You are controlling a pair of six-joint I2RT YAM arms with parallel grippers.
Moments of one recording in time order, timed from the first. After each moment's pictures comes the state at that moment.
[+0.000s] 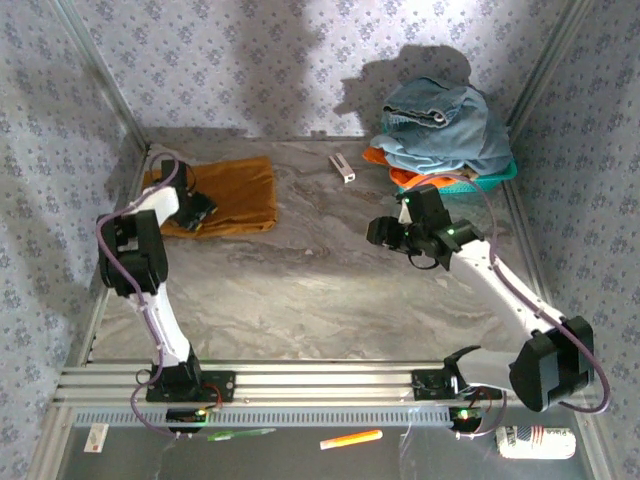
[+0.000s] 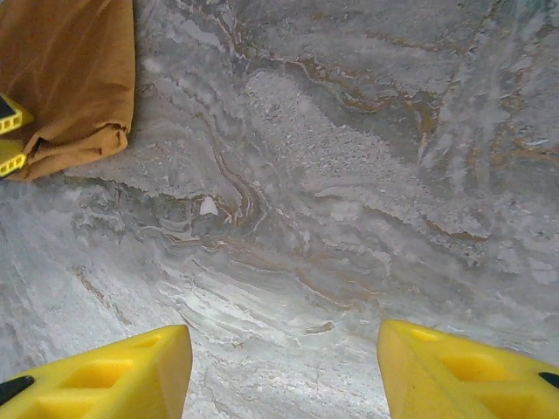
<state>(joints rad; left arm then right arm) 0.09 2.01 1.42 -0.54 0.16 -0.69 0.41 1.23 1.01 -0.63 -0.21 0.58</state>
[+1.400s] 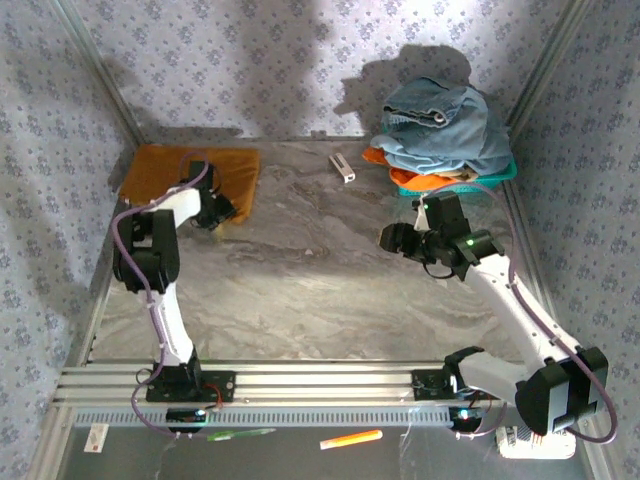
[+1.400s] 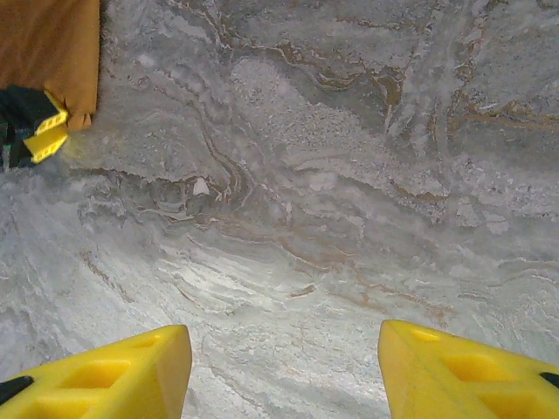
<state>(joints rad) -0.04 2.03 1.39 -0.49 0.08 -0.62 0.34 1.11 0.97 -0.72 -0.26 0.56</state>
